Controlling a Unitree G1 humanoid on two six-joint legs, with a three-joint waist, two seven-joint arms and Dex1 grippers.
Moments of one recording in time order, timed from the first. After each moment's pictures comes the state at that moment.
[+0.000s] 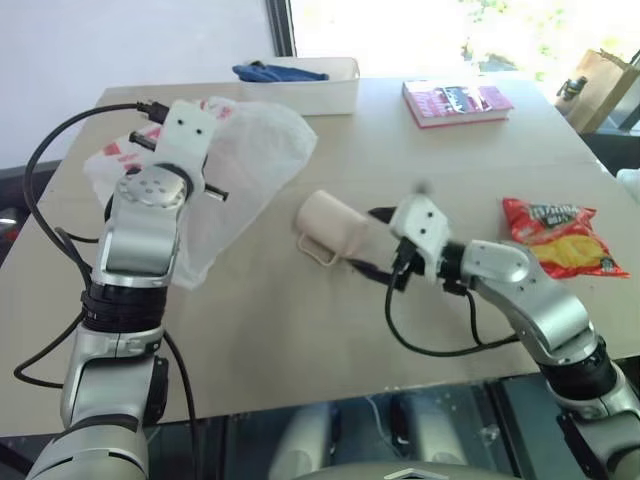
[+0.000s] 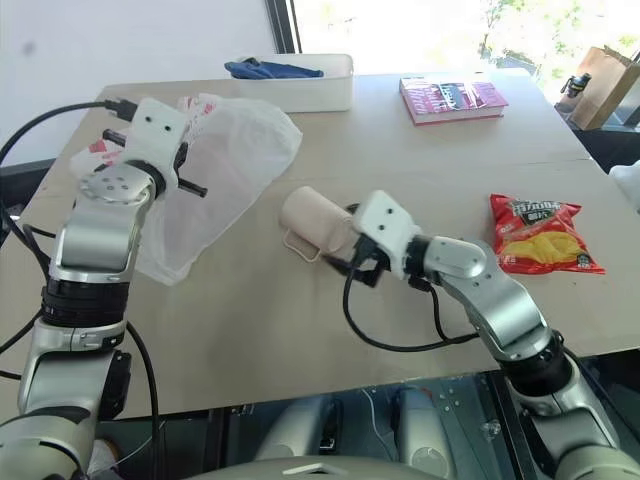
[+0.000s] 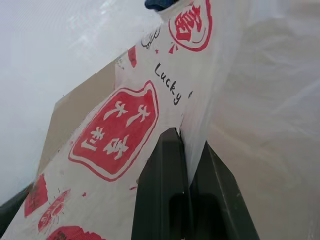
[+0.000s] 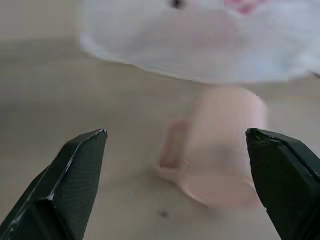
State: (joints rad) left arm -0.72 0.69 0.01 -0.08 0.08 0.88 -0.28; right arm -0.58 -0.51 0.37 -0.43 0.34 0.62 0.80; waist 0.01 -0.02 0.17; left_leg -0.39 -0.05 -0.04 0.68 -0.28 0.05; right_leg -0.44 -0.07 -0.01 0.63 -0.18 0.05
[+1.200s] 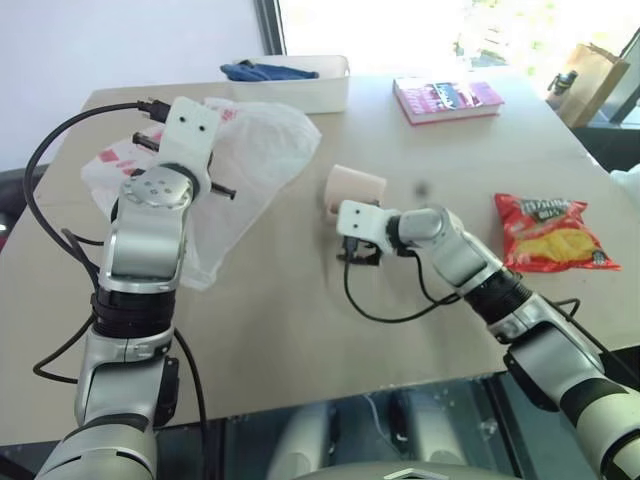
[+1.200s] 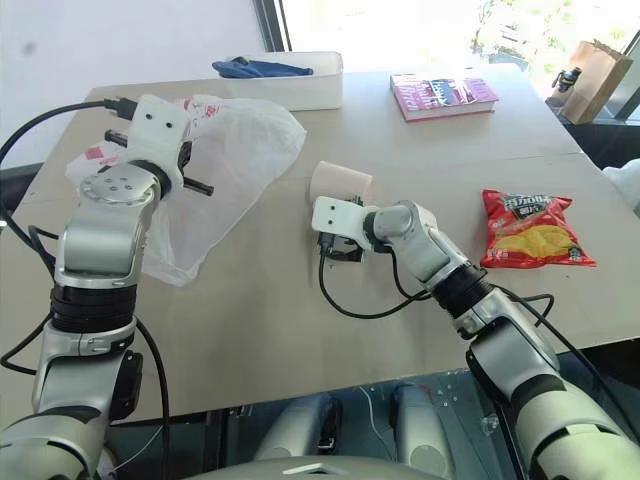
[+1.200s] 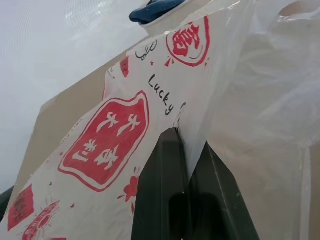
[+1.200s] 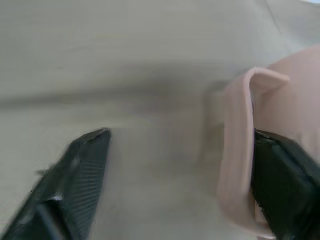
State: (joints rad) left arm -0.71 0.64 0.03 -0.14 0.08 0.94 -0.26; right arm -0.89 -0.27 0.56 0.35 -0.20 0.30 0.81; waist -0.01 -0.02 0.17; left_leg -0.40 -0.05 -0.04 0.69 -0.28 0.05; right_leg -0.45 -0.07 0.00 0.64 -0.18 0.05
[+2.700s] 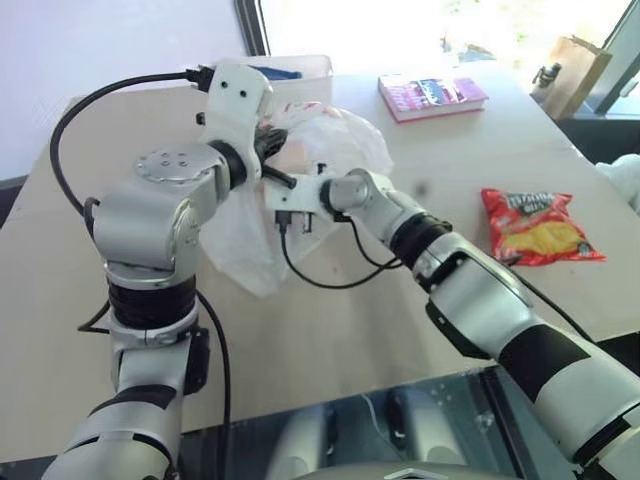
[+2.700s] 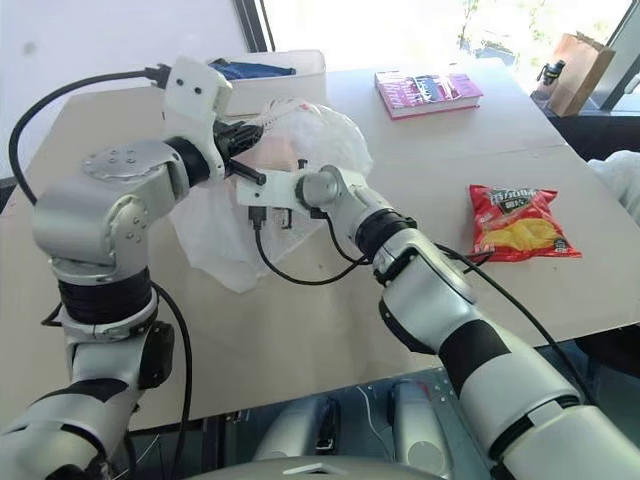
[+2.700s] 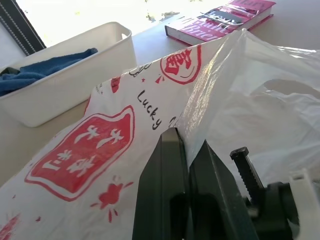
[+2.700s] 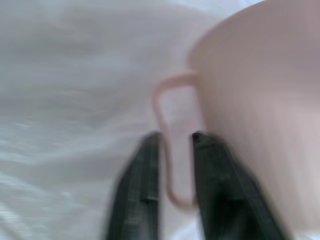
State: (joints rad) left arm -0.86 0.51 0.09 -0.41 -0.20 1.31 -0.36; right arm -1.40 0.08 0.49 1.26 -0.30 -0.20 0.53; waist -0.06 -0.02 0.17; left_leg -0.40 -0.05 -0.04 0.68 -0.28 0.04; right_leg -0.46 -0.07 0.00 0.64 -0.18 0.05
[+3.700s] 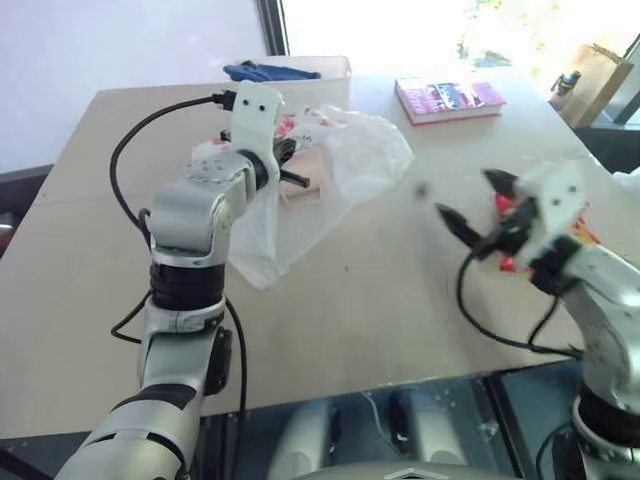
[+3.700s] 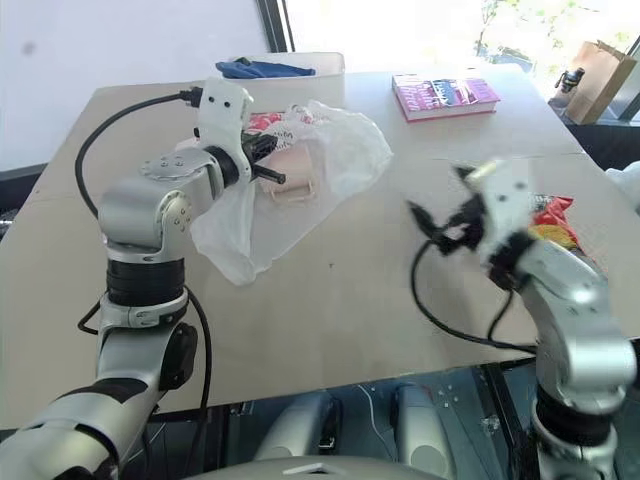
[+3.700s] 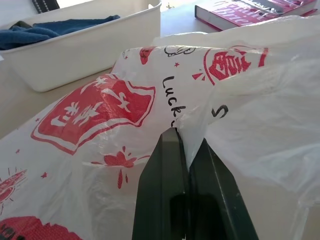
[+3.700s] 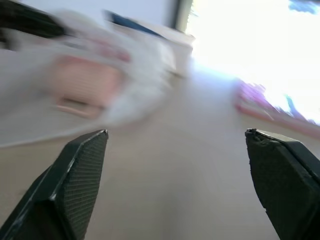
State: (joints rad) left arm -0.88 0.40 0.05 -0.09 -0.18 1.06 -0.27; right arm -0.25 -0.33 -0.35 -0.83 0.20 1.02 0.51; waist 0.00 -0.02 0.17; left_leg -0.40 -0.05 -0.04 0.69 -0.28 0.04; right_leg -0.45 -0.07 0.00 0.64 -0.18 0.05
